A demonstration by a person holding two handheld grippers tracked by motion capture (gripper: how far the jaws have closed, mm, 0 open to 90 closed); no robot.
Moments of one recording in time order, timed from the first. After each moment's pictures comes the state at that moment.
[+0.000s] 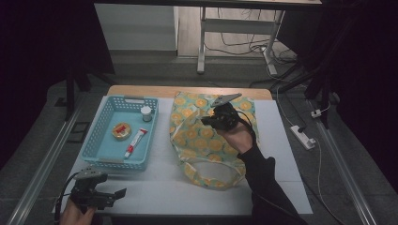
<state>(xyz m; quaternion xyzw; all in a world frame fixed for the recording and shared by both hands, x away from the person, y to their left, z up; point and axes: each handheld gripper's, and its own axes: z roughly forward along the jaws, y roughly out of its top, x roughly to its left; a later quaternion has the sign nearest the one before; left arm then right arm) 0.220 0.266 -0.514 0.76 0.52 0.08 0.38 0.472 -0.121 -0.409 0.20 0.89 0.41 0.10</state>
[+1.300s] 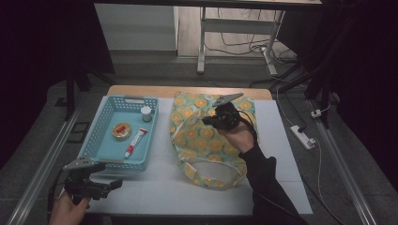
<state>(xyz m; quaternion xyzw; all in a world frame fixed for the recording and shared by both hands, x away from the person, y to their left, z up) 0.235 0.278 -0.484 0.76 0.49 0.08 0.42 0.475 -0.126 -0.411 0.20 0.88 0.41 0.09</state>
